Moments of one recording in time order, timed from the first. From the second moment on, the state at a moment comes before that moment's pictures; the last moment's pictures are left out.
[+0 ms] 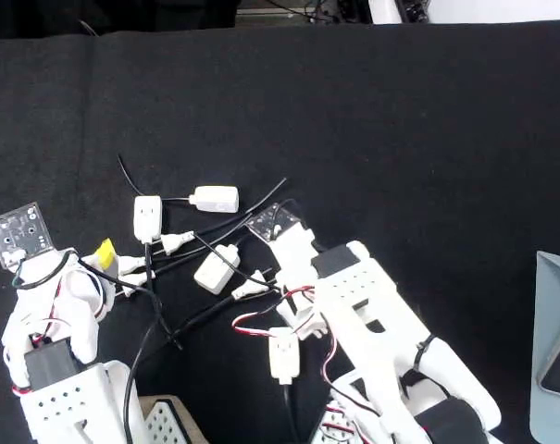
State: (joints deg) left arm -27.6 -88.1 77.0 61.3 1.1; right arm -25.9 -29.6 61.0 67.6 12.2
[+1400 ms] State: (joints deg) left arm -27.6 -88.1 77.0 61.3 1.1; right arm -33.3 -45.5 53.0 62.9 6.7
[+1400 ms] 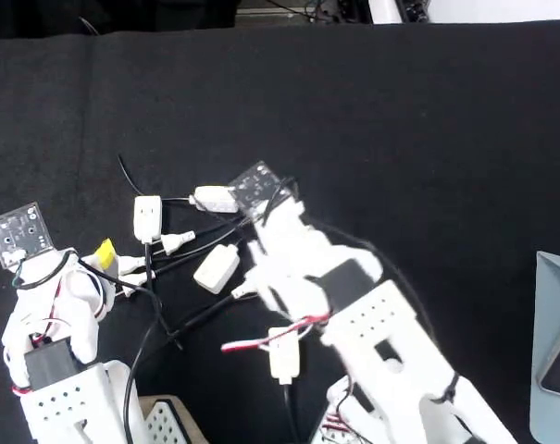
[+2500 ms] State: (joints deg) left arm -27.6 -88.1 77.0 61.3 1.1; right arm -46.2 -26.0 73.6 2.9 3.0
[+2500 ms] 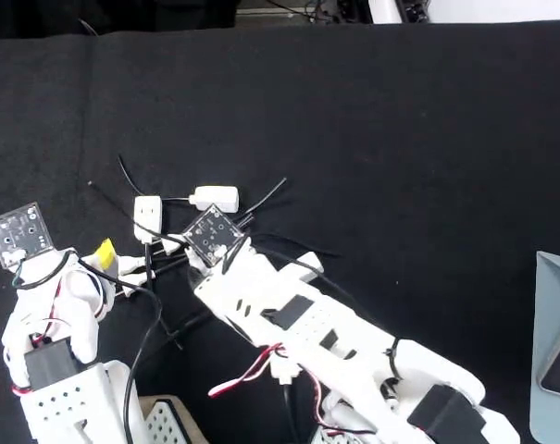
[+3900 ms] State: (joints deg) left arm -1.1 -88.1 87.6 46.3 -4.4; right arm -45.2 -26.2 76.2 2.2 10.2
